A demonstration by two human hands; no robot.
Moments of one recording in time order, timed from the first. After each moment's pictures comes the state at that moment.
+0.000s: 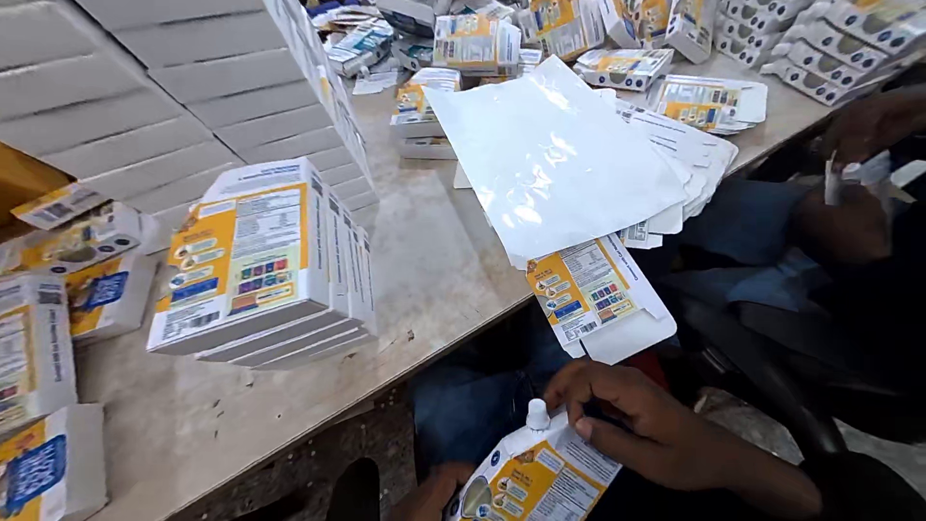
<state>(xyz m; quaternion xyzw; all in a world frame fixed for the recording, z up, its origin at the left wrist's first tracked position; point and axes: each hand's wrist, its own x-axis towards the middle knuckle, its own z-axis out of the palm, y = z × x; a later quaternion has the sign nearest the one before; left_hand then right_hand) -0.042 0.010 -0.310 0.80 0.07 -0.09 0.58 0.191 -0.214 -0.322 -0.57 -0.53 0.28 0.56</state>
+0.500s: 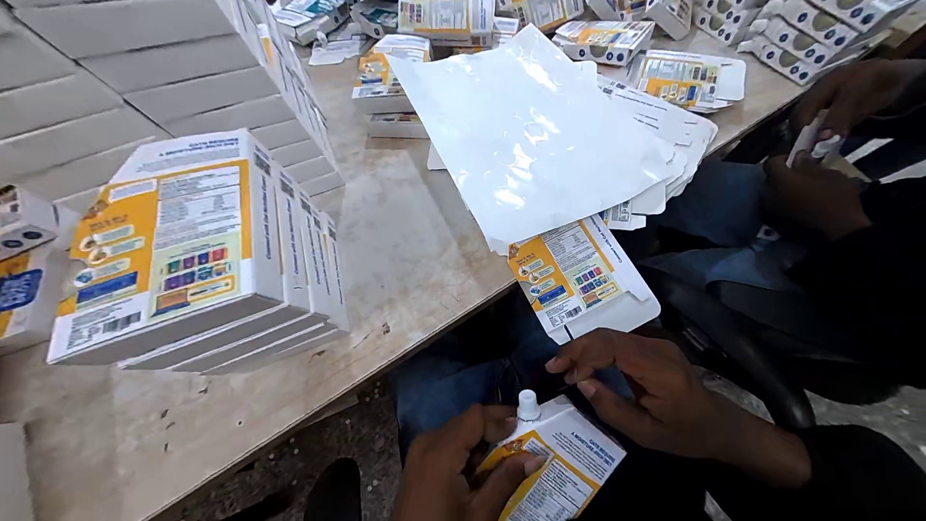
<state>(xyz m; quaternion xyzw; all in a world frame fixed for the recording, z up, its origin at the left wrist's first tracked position) 0.014 -0.026 -0.310 0.81 0.08 0.07 0.58 0.196 -0.224 -0.310 -0.65 -0.55 0.07 0.52</state>
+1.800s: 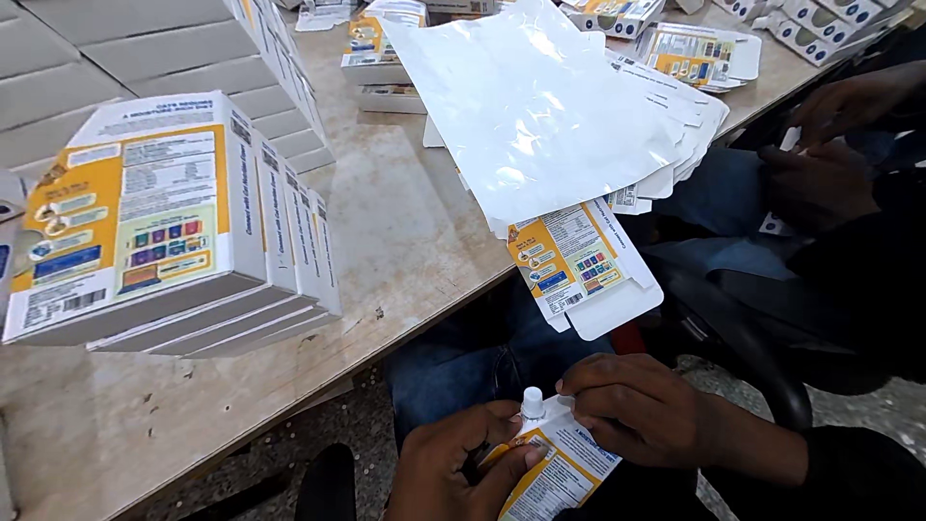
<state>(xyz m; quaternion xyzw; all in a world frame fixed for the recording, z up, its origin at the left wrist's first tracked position) 0.012 -0.030 -0.311 0.79 0.06 0.09 0.60 0.186 -0.235 -0.337 -0.60 -0.66 -0.05 0.44</state>
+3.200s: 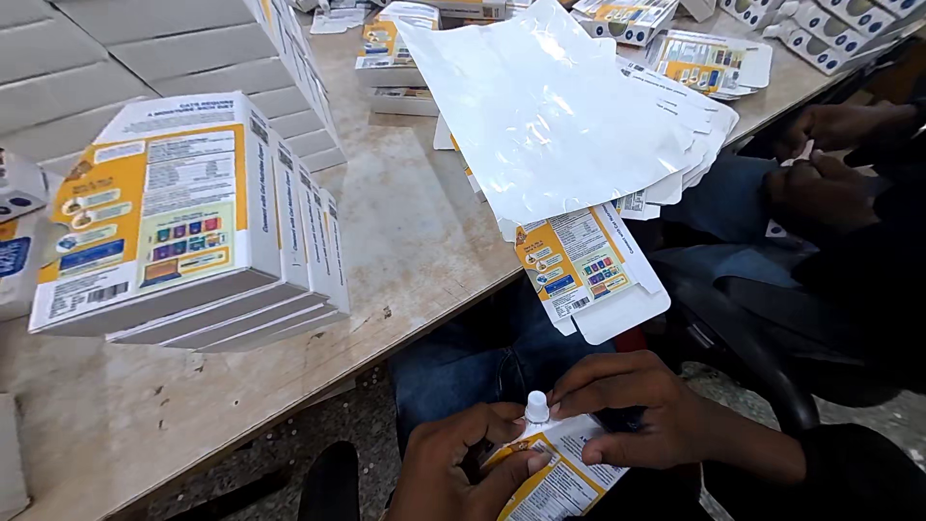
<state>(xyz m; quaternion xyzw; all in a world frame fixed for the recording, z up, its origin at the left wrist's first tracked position) 0.011 -0.027 -0.315 0.76 0.07 0.08 0.64 0.192 -0.232 -0.339 -0.56 -0.58 0.21 0.55</state>
